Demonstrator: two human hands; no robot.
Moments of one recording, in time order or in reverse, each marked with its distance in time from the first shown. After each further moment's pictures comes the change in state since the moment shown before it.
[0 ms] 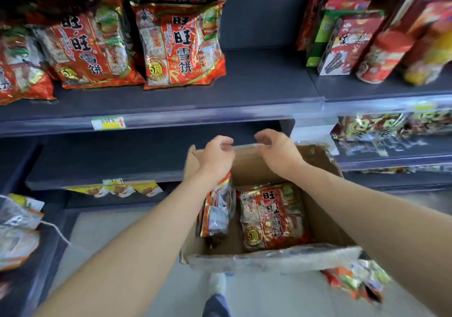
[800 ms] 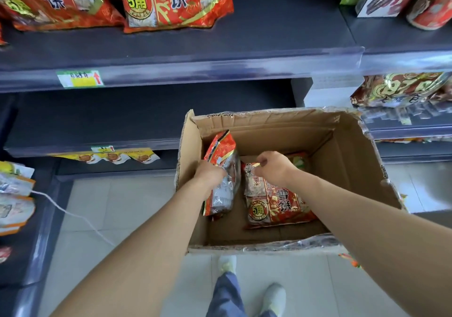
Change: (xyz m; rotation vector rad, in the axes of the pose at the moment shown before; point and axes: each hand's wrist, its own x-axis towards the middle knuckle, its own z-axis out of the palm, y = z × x) left_hand 0.025 -0.132 0.031 -0.086 -0.155 -0.629; right_hand 0.019 0.073 0.088 -0.124 -0.403 0.376
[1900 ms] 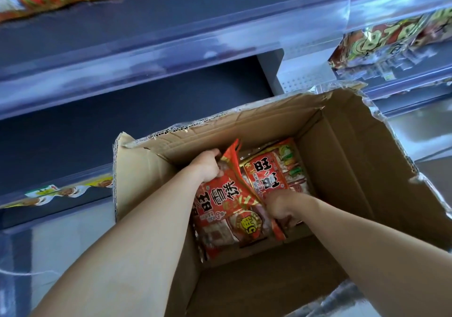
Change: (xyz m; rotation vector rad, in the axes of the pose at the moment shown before) left_hand 0.127 0.041 0.064 0.900 -0.294 0.313; right_hand 0.061 0.078 0.027 -0.217 -0.452 0.363
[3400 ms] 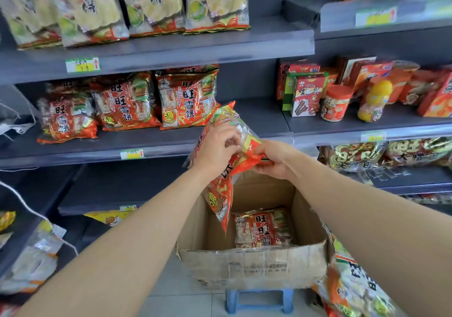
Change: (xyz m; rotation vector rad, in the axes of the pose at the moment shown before) left_hand -0.363 0.146 -0.065 -0.154 1.028 0.715; right_hand -0.328 0.010 -0.041 1.187 0.168 -0.800
